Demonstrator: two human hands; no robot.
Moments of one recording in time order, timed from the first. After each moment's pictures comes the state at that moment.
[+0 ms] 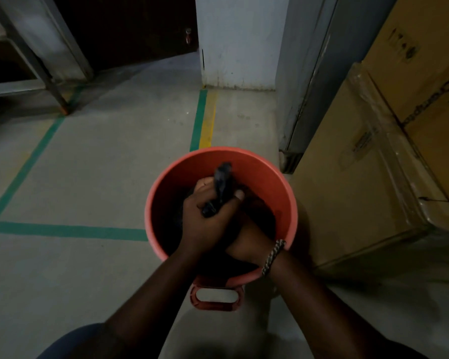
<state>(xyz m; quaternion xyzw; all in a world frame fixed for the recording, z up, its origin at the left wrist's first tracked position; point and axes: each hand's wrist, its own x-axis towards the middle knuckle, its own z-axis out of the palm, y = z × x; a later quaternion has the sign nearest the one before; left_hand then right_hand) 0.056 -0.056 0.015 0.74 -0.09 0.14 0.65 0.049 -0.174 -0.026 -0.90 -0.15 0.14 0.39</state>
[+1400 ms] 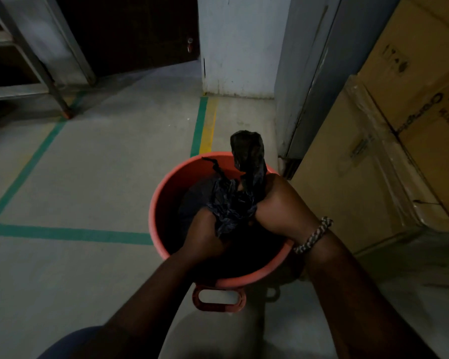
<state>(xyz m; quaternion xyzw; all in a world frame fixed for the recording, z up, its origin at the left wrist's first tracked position) 0.052 -0.027 -0.018 0.86 -0.23 0.08 0.45 0.065 -0.205 0.070 -0.88 -0.13 -0.01 0.46</state>
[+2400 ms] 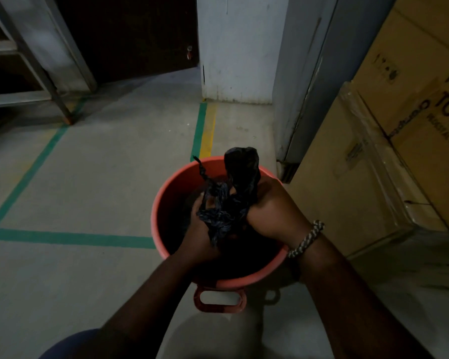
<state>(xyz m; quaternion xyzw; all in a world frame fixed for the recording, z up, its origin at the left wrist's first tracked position) 0.045 -0.015 -0.011 0.90 -0.20 0.01 0.38 0.061 -0.191 0.073 -0.86 -0.14 -0.05 0.49</state>
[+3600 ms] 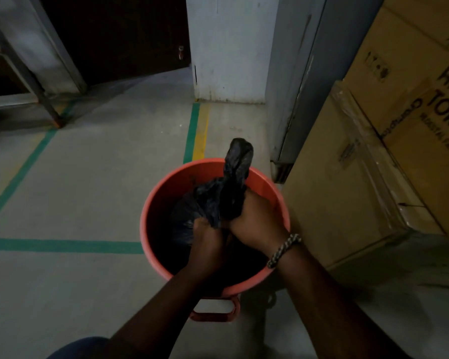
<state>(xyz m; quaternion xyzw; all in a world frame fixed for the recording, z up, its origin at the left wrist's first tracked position) 0.050 -0.054 -0.049 0.91 -0.06 -0.03 0.41 0.067 -0.189 0.039 -0.91 -0.03 0.02 0.42</state>
